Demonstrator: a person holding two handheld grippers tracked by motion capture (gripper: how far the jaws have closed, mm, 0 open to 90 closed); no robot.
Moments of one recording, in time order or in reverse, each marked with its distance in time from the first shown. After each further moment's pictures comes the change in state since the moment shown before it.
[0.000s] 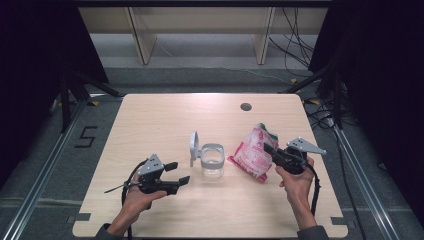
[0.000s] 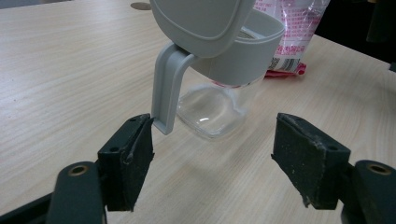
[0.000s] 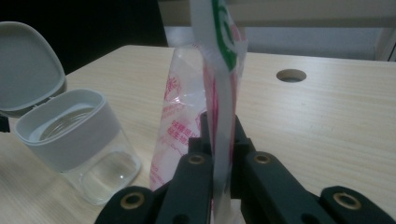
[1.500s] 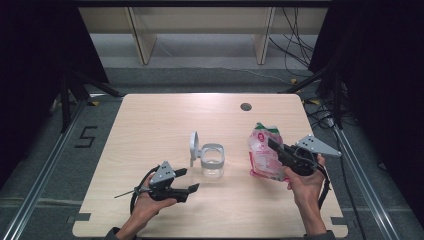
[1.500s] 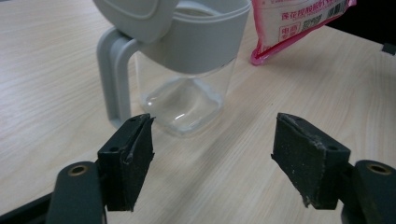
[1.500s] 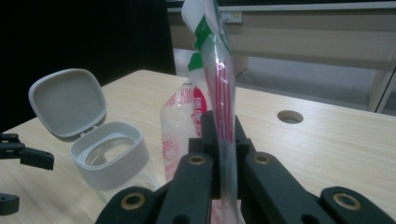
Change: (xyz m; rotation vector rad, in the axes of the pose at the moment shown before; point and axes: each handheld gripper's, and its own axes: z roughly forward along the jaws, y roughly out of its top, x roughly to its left) left arm -0.033 -0.007 0.020 0.015 -0.011 0.020; right arm 0.023 0.032 -0.039 -0.094 0.014 -0.062
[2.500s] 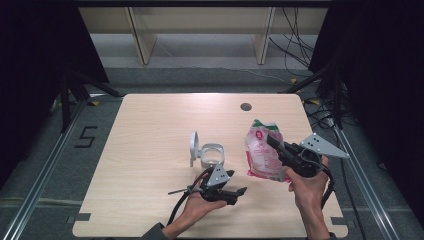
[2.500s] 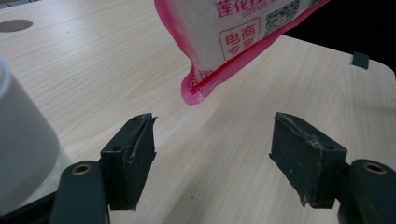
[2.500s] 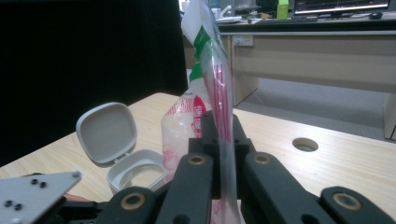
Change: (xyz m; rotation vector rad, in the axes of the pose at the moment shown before) left arm -0.074 0.031 0.105 0.011 -0.095 0.092; right arm 0.018 0.021 -0.015 -0.084 0.051 -0.016
